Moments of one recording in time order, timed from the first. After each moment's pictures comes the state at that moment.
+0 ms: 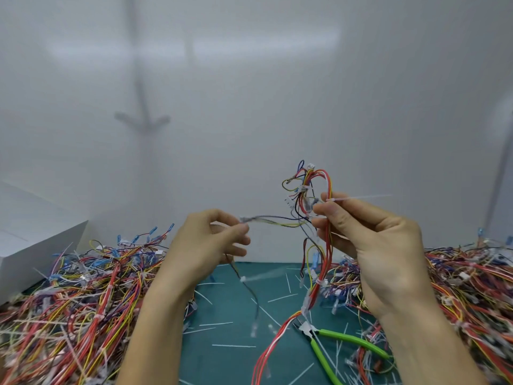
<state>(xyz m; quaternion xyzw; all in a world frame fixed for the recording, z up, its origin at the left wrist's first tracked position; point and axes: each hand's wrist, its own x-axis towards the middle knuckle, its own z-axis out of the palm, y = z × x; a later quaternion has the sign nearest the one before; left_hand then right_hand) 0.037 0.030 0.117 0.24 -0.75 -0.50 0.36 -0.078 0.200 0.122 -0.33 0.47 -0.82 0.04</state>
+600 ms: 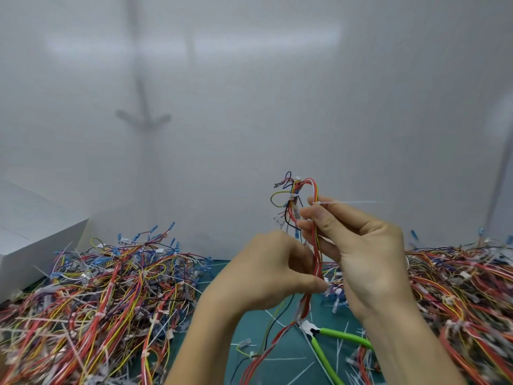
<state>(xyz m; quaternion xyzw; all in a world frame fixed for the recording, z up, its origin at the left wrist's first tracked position) 0.008 0.079 0.114 0.06 -0.93 -0.31 0.17 -0.067 0.187 0.117 -0.31 0.43 -0.84 0.09</state>
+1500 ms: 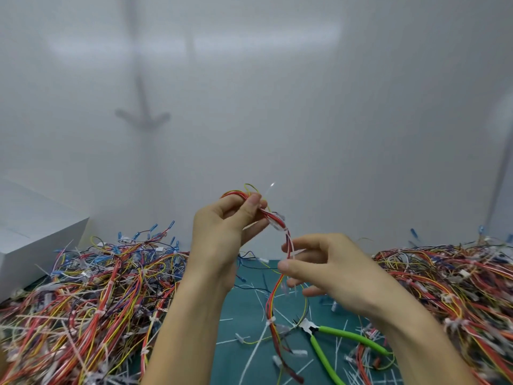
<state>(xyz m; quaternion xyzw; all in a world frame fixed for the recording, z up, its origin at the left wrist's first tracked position) 0.008 0.054 0.118 0.09 -0.54 -0.69 0.46 -0.079 0.196 0.110 -0.44 0.73 -0.49 0.18</state>
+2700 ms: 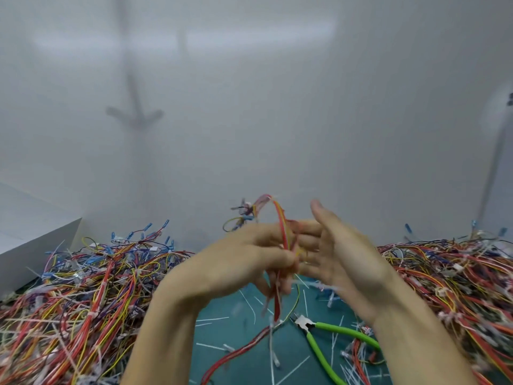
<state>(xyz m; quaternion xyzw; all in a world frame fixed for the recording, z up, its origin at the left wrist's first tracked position) 0.029 0.069 0.126 0.01 -0.85 -0.51 0.11 -0.082 0.194 0.112 -0.34 0.55 -0.69 0.32</state>
